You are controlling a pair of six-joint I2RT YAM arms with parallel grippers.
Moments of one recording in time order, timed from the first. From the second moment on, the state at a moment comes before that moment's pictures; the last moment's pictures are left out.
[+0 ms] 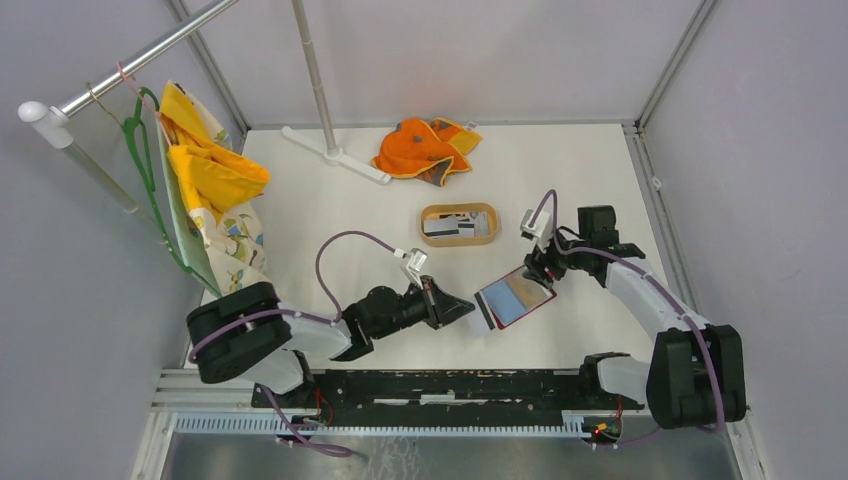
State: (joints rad) left arm -1.08 1.40 0.28 1.04 0.04 -0.93; right arm 0.14 1.21 0.66 -0.38 -0.66 -0.82
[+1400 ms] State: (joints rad) left arm -1.14 2.01 0.51 1.29 -0.31 -1.30; right arm -0.06 1.56 0.74 -0.56 -0.78 -0.75
